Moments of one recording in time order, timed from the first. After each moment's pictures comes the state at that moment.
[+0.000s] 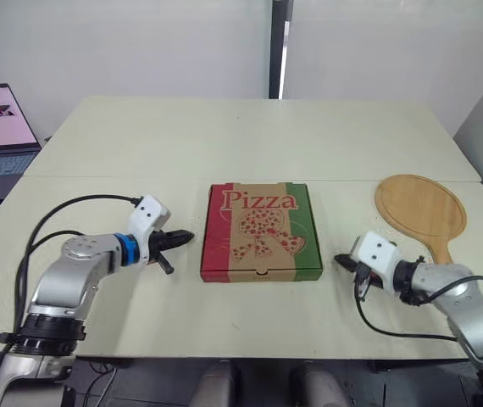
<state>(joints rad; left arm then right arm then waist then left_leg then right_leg) -0.34 0.70 -0.02 0.04 -0.31 0.58 -0.91 -0.07 -0.76 0.15 -0.44 0.10 0.51 0.77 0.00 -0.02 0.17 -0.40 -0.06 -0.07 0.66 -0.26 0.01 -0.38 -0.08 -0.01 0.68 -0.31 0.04</state>
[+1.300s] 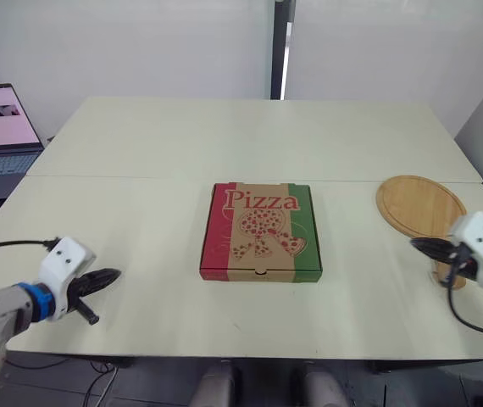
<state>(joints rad) 0.25 0.85 0.47 -0.21 -0.32 0.50 -0.90 0.07 -0.96 -0.42 -0.13 0.30 0.31 1.01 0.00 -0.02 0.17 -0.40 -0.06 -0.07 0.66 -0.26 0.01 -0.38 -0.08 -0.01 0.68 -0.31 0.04</state>
